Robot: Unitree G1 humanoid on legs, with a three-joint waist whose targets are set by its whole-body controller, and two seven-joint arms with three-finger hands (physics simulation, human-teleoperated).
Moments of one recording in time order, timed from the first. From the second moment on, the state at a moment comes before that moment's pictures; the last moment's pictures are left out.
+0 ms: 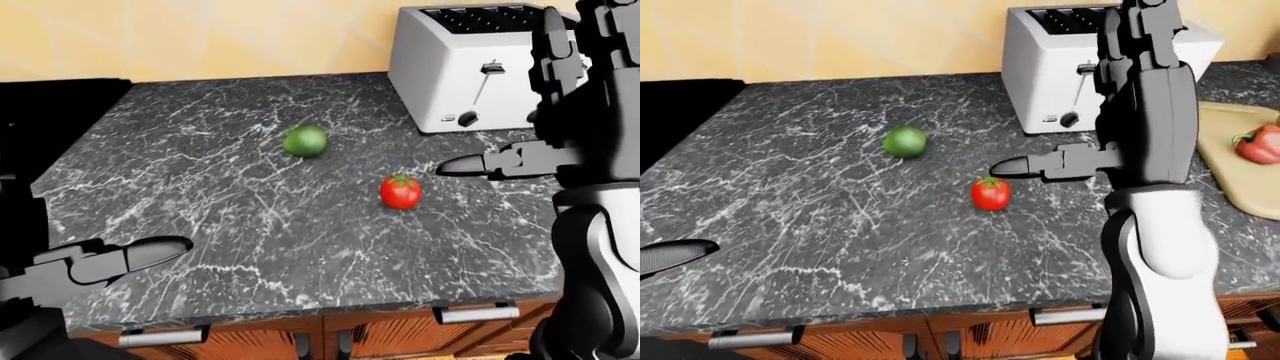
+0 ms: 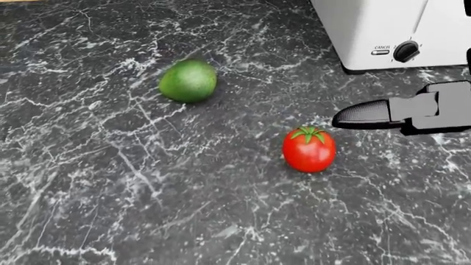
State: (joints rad) left arm 0.08 0.57 0.43 -1.03 -0.54 0.23 0.42; right arm -0.50 -0.33 -0.26 -0.82 0.12 0.74 0.02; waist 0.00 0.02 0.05
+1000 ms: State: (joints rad) left arm 0.07 0.57 0.44 -1.03 -0.55 0.24 0.42; right arm -0.72 -0.29 -0.06 -0.47 -0.84 0.67 0.93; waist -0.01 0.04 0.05
